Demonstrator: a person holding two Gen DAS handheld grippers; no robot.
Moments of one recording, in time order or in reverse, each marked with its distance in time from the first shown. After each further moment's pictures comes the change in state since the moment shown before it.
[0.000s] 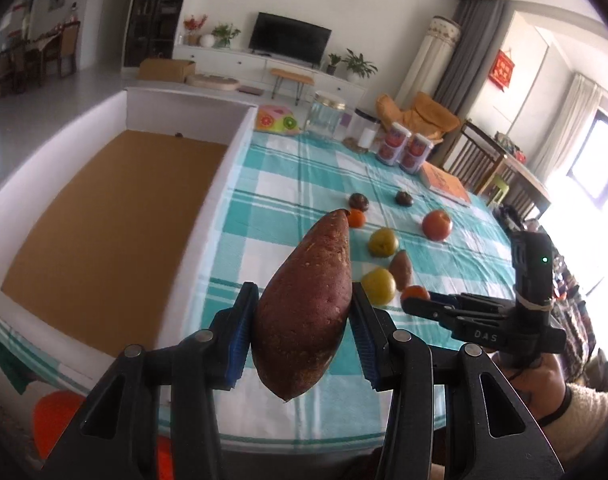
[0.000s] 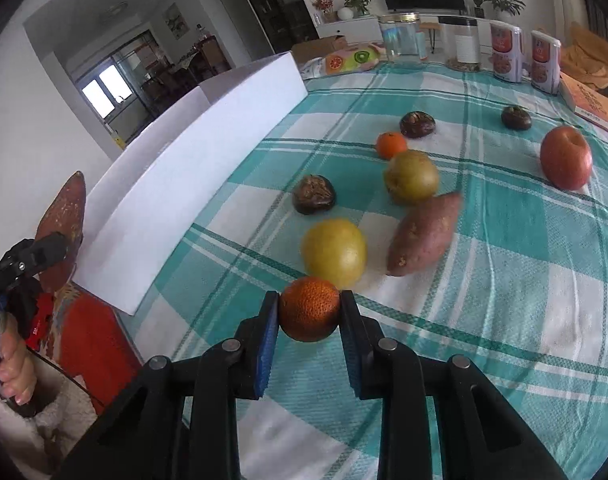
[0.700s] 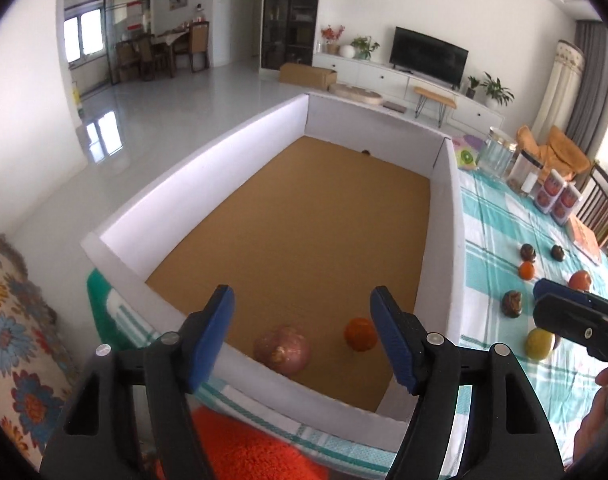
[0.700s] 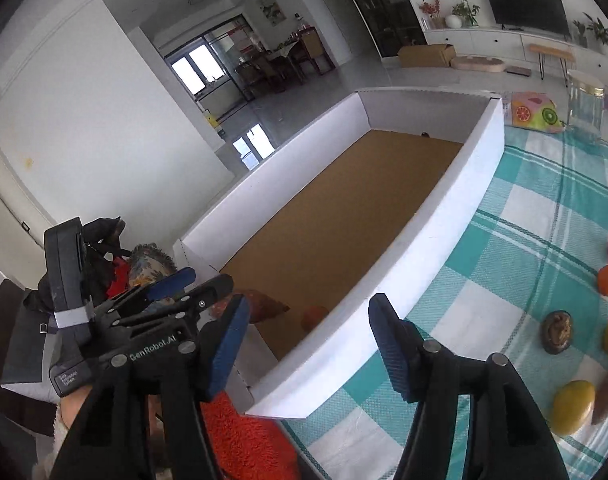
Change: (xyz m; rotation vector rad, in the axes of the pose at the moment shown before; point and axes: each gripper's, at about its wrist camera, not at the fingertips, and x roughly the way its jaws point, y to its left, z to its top) left arm 0.017 0.088 0.011 -0.125 -0.057 0.449; right arm 0.050 0.132 0.066 -0.141 -0.013 0.158
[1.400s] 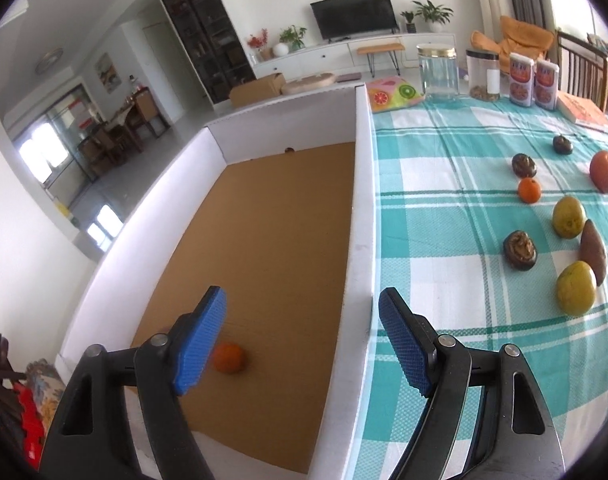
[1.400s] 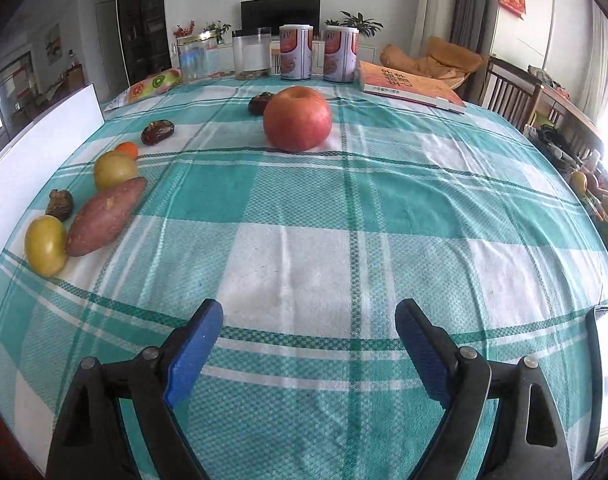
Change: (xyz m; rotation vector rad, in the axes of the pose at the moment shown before) left arm 0.046 -0.124 -0.014 0.425 0.006 0.123; right arm -0.156 -0.271 -0.186 0.331 -0.054 -0.824
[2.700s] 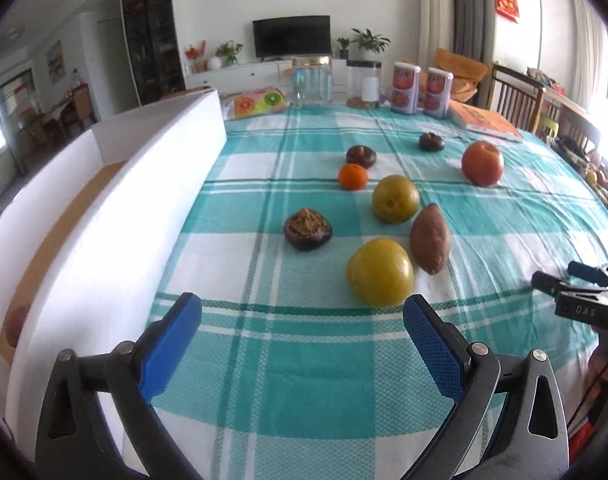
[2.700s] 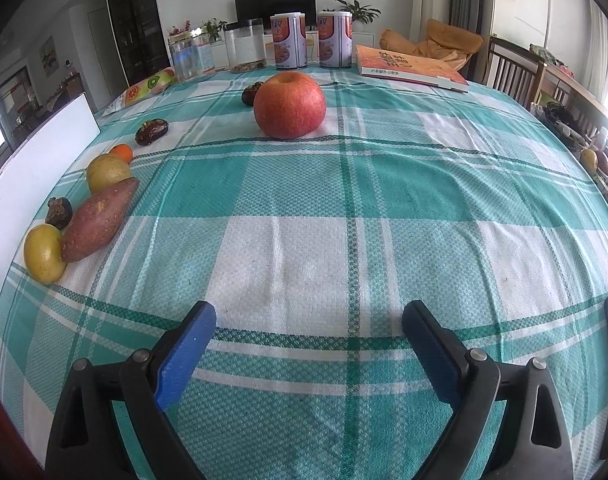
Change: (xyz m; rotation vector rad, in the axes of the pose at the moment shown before) left arm -0.049 -0.128 -0.048 -0.041 -0.078 -0.323; right arm 0.008 -0.001 -0.001 0.031 0.014 0.049
